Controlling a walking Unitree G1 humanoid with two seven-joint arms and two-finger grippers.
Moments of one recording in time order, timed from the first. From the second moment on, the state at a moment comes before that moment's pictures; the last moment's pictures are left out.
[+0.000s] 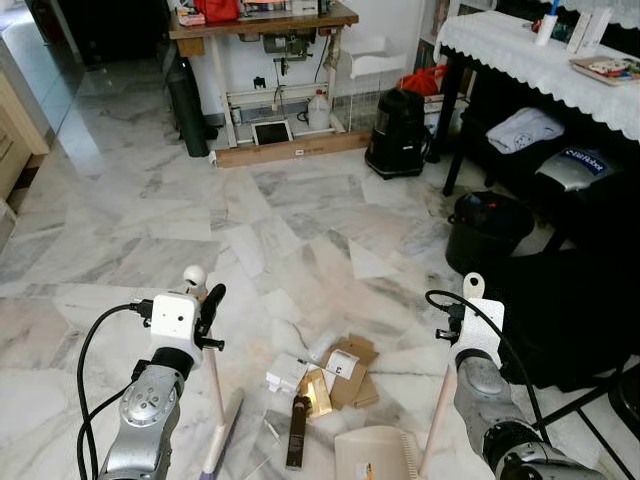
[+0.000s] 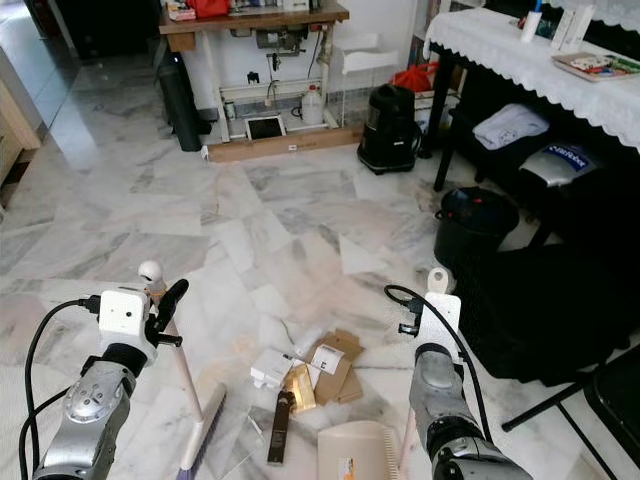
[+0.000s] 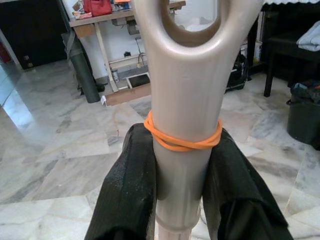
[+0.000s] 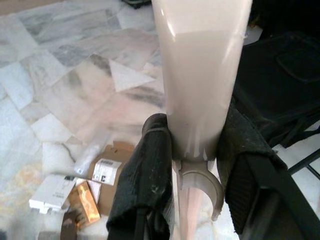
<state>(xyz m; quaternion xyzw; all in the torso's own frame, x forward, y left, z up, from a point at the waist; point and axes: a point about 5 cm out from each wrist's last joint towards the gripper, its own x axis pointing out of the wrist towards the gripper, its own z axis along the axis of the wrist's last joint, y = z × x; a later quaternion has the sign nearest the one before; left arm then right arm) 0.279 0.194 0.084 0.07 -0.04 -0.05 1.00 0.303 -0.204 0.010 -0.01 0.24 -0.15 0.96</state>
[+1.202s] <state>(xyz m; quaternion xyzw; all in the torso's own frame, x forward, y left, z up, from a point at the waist) 0.286 0.185 0.088 0.07 -0.05 -0.06 0.99 0.300 -0.203 0.017 0.04 0.15 -0.14 0.98</state>
